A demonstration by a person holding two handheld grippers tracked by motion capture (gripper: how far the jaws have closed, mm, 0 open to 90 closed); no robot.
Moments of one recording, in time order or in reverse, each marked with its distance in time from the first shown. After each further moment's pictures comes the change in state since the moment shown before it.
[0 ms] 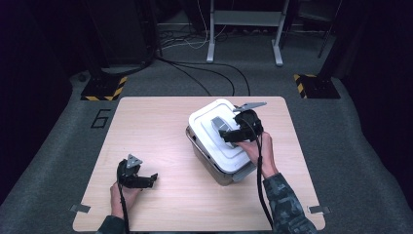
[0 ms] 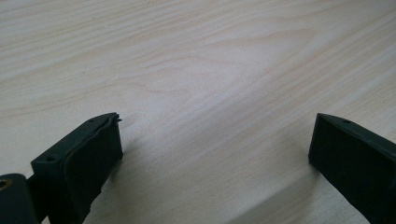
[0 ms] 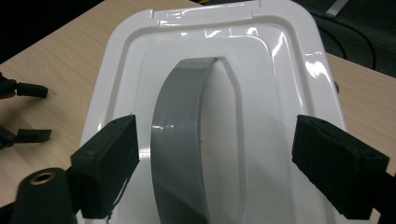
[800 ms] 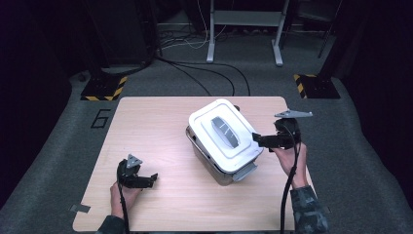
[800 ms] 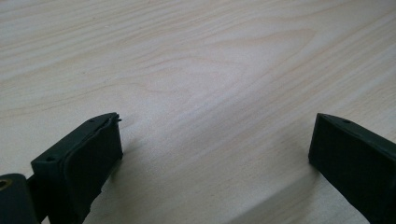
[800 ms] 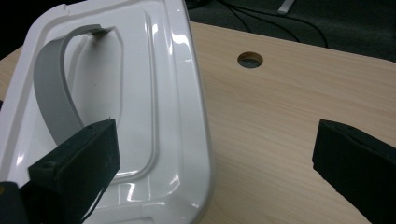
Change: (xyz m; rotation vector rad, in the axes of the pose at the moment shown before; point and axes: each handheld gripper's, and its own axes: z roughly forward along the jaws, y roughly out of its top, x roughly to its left) left arm 0.000 0.000 0.000 -0.001 0.000 -0.001; right arm -0.064 -0.054 -0.056 -0.070 -0.106 0.148
